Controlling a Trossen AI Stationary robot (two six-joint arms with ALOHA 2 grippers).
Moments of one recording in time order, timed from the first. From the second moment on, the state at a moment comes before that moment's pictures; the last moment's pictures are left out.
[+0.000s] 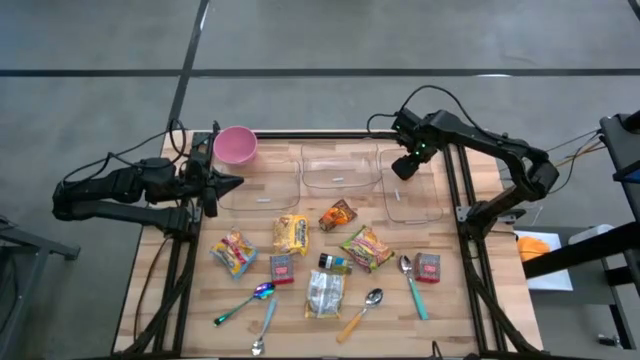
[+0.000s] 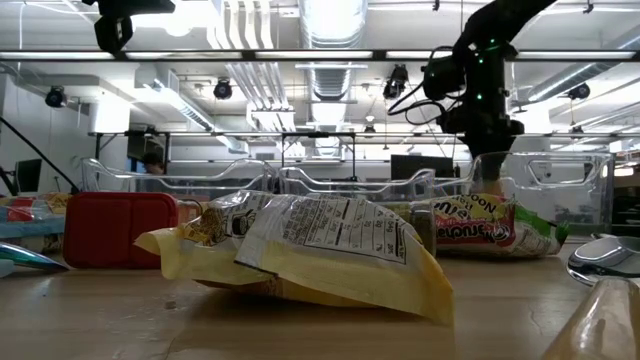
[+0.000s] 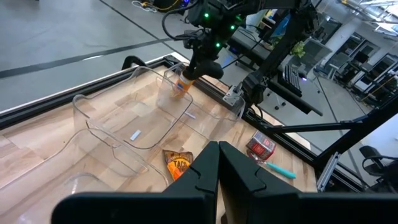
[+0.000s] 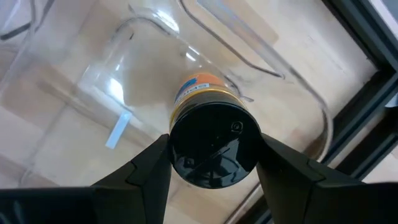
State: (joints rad) left arm -0.01 0.54 0.79 -0.53 -0.27 -0.55; right arm -0.73 1.50 1.14 -1.11 0.13 0.17
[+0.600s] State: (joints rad) left arm -0.01 0.54 0.79 -0.54 -0.27 -0.55; right arm -0.74 1.49 1.13 -1.09 0.11 0.14
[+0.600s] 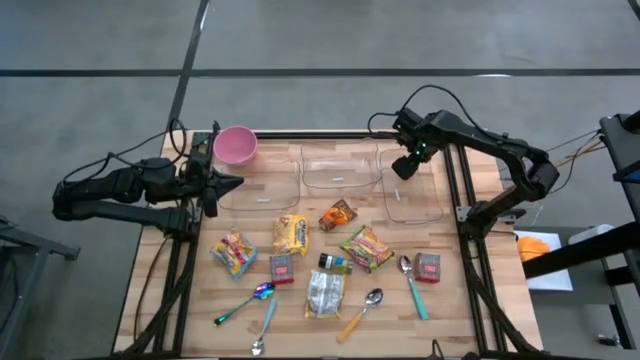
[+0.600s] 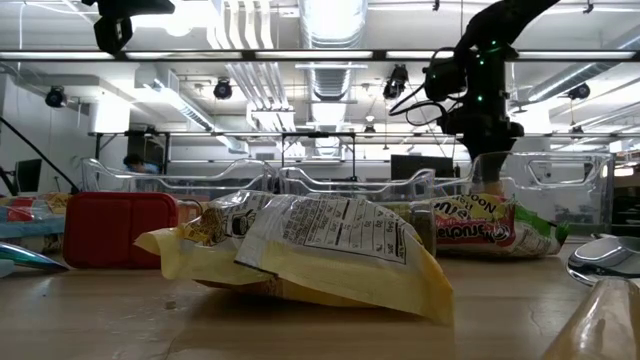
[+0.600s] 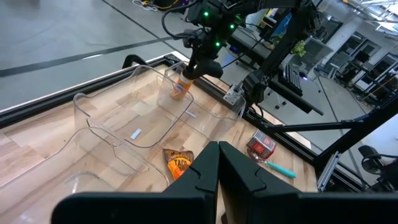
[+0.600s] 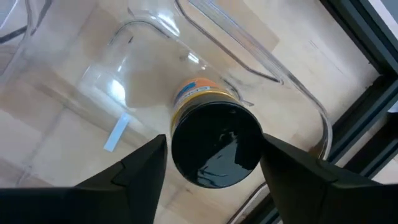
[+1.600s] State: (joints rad) left arm -0.01 0.58 0.79 -0.54 -0.27 -0.58; right arm -0.62 1.22 1.21 -1.31 0.07 0.59
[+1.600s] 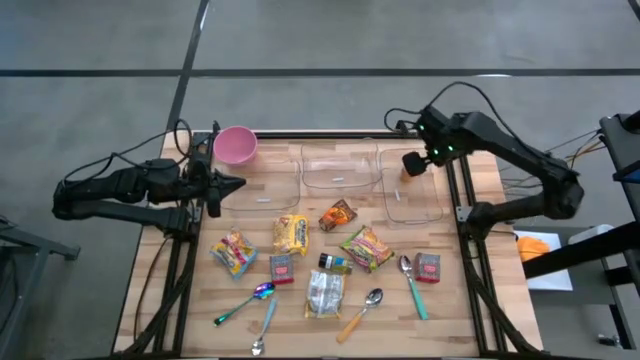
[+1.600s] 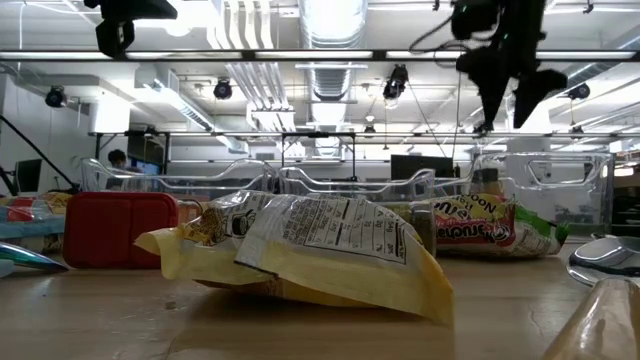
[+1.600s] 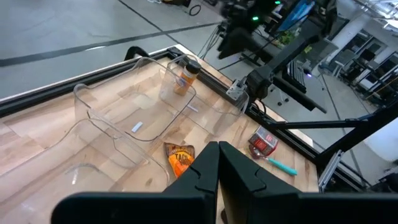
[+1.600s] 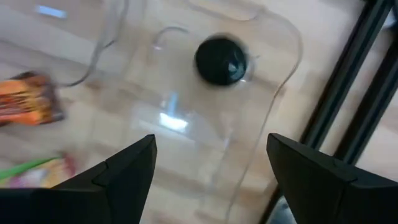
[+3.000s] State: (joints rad) left arm 0.00 0.64 0.79 -0.54 -0.18 -0.46; right arm 0.54 1.62 1.29 -0.95 0.28 0.59
